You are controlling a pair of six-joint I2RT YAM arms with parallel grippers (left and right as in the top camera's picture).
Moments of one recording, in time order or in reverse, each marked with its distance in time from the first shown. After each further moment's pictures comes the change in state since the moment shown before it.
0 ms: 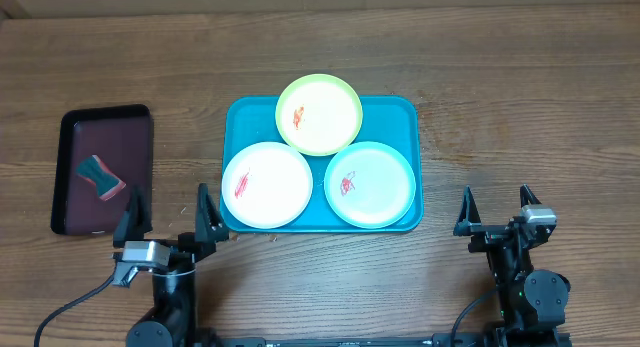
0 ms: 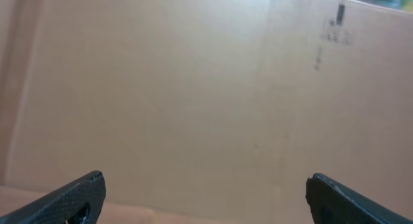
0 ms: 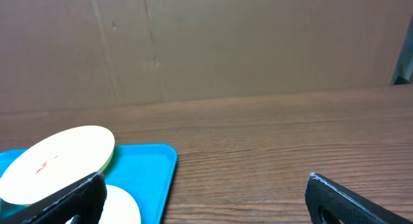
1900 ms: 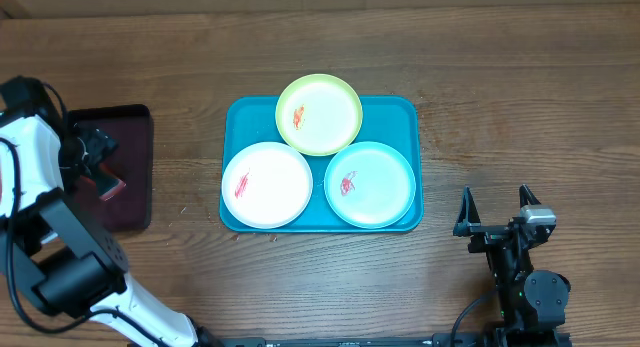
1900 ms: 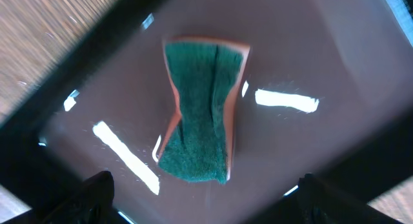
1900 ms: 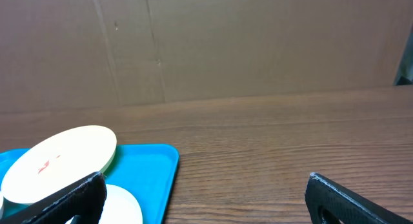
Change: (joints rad) left arm 0.541 1.974 1.524 -1.353 -0.096 -0.151; right arm 0.000 -0.002 0.000 0.000 -0.007 0.000
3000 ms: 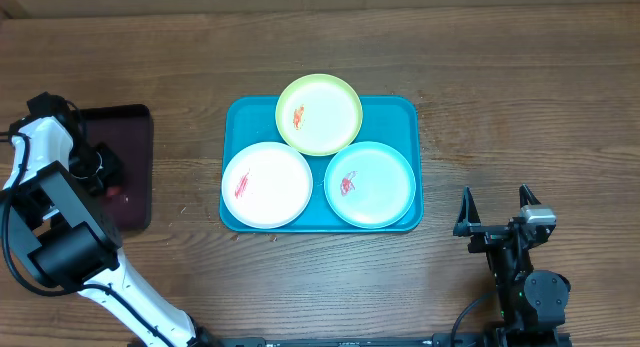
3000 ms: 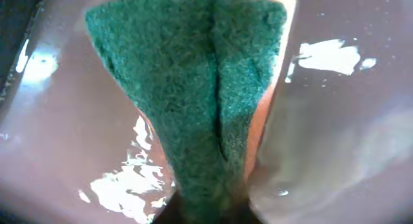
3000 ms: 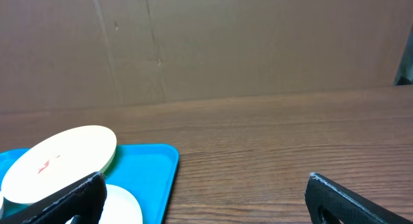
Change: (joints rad) left arm 0.000 0.161 0.000 0.011 -0.019 0.157; right arm 0.000 0.000 0.000 0.000 0.000 0.000
